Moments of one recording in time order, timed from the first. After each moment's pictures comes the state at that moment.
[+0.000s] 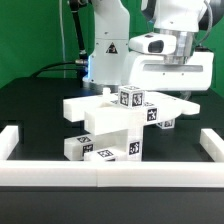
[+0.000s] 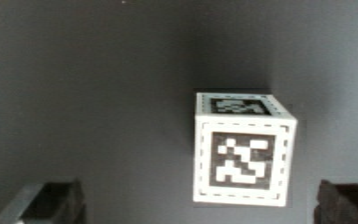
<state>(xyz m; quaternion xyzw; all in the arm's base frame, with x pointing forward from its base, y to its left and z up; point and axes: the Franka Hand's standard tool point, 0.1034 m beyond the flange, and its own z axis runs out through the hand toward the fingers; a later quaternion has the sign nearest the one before) 0.419 0.094 0.033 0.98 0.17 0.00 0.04</state>
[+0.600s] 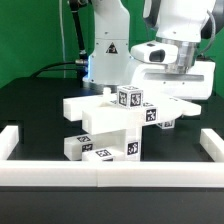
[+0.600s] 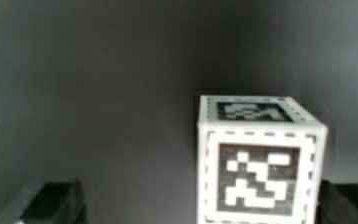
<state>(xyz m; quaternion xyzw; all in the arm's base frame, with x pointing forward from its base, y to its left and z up) 0.421 0.091 0.019 0.98 0.17 -0.01 0.05</state>
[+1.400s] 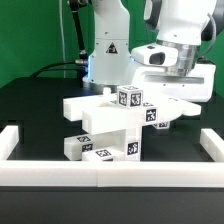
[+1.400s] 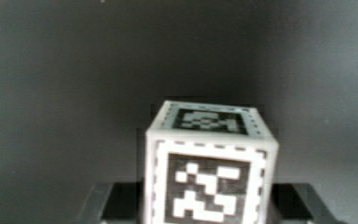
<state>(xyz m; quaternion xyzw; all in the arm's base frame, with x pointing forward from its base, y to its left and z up) 0.420 0.093 0.015 0.99 0.16 -0.01 0.05</state>
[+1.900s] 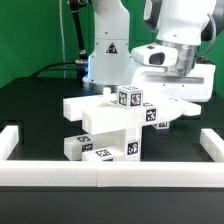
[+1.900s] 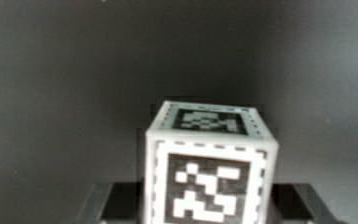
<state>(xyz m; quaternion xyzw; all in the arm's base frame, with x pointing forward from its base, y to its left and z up) 0.420 0.091 0.018 0.99 0.16 -0.01 0.05</state>
